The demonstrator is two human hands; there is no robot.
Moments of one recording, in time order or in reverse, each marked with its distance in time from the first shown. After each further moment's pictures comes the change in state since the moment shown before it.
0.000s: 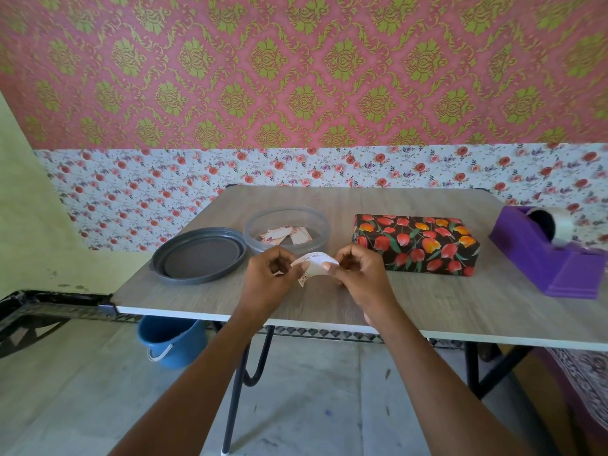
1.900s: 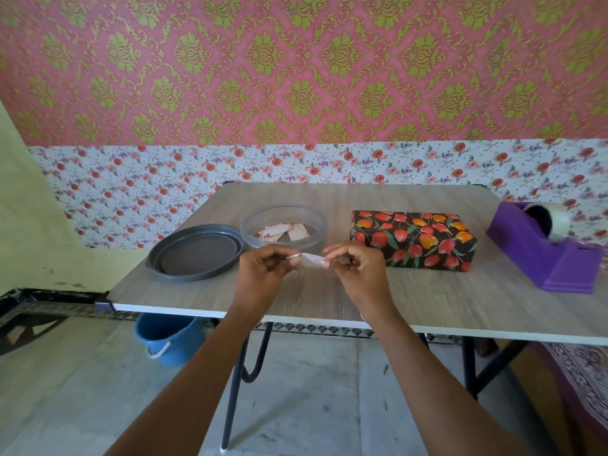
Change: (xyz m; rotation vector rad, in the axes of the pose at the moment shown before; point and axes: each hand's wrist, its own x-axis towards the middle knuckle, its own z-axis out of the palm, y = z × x) left_hand -0.001 -0.002 -0.002 -0.201 0.007 0.030; right_hand -0.004 -0.003 0.002 -0.132 0.081 -0.197
